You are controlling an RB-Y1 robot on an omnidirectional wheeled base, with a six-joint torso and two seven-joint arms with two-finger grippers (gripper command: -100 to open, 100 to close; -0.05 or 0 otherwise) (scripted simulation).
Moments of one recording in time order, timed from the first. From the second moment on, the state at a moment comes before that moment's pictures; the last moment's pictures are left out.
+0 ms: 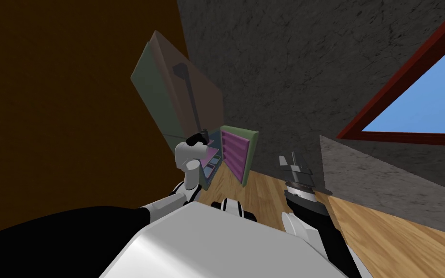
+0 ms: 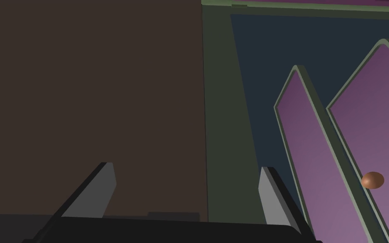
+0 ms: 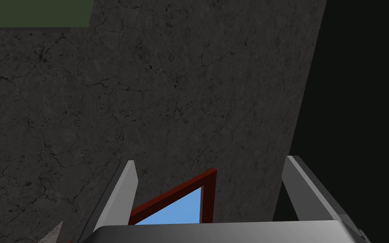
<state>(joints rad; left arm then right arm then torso) -0.52 0.17 -0.03 -2.45 -0.36 1.51 0.29 0.50 -0.01 0.00 -2.29 0.00 -0.44 0.05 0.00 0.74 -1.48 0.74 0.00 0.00</state>
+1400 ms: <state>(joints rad) -0.76 0.05 -0.09 -2.54 -0.39 1.85 0.40 0.50 -0.01 0.00 -2.29 0.00 -0.44 0.05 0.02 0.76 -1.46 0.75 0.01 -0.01</state>
